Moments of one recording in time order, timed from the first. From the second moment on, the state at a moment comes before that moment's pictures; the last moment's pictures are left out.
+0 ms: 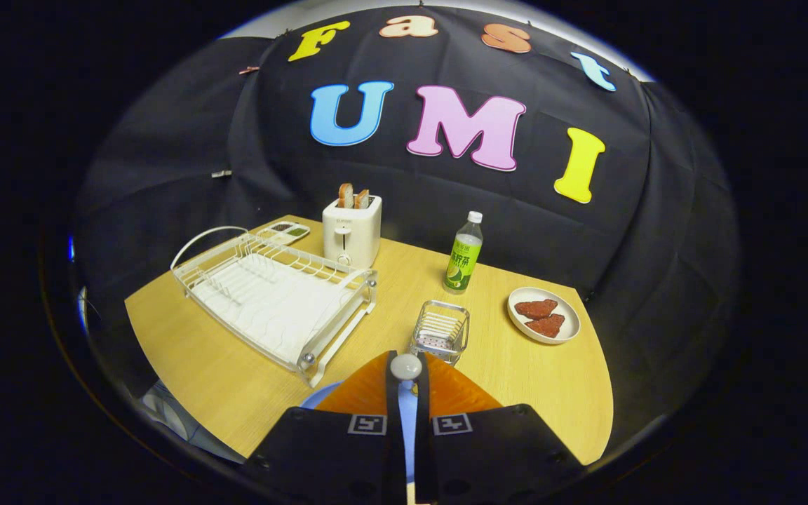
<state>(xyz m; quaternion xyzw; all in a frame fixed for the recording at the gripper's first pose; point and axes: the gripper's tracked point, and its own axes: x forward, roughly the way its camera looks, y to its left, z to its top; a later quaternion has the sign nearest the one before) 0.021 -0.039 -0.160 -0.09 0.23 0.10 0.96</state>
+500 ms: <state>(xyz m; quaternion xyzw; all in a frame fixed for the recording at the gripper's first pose) 0.003 -0.020 -0.207 -0.10 0.26 0.12 0.95</state>
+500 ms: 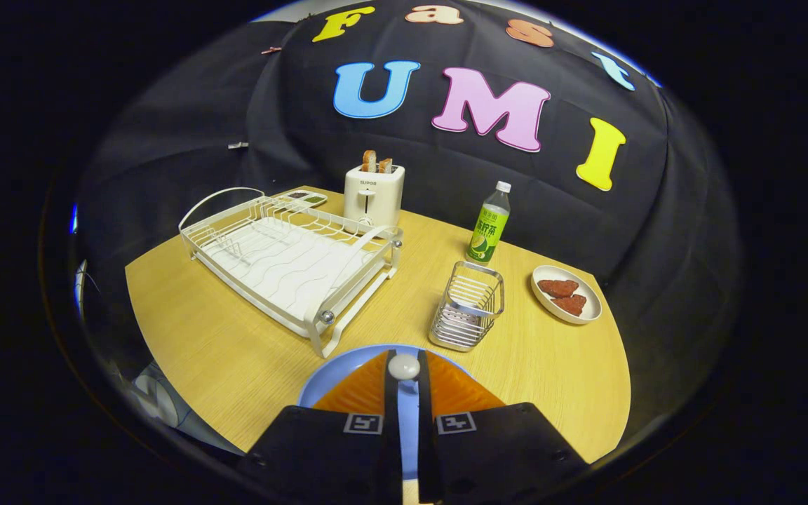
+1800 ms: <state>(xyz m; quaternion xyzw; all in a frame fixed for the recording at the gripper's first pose) 0.032 -0.041 -0.002 0.04 0.10 0.02 0.99</state>
